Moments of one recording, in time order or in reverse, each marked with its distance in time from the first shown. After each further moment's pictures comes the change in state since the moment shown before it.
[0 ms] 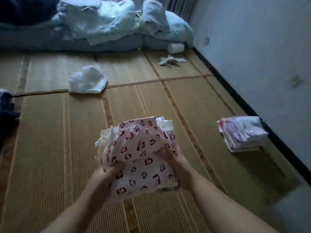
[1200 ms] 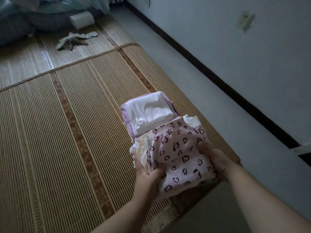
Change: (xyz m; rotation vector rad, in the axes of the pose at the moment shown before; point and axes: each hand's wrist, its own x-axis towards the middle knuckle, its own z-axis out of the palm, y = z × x) left_hand 0.115 -0.233 0.592 0.131 -0.054 -0.170; right_hand -0.108 -0.046 -0.631 0.098 0.229 0.114
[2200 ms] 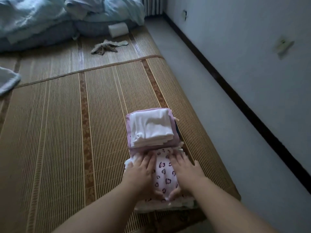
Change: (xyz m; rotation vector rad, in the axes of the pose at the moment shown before) left_hand 0.064 0.006 0.020 1.747 -0.172 -0.020; right_hand 0.062 -0.013 0.008 -1.931 -0.318 0.001
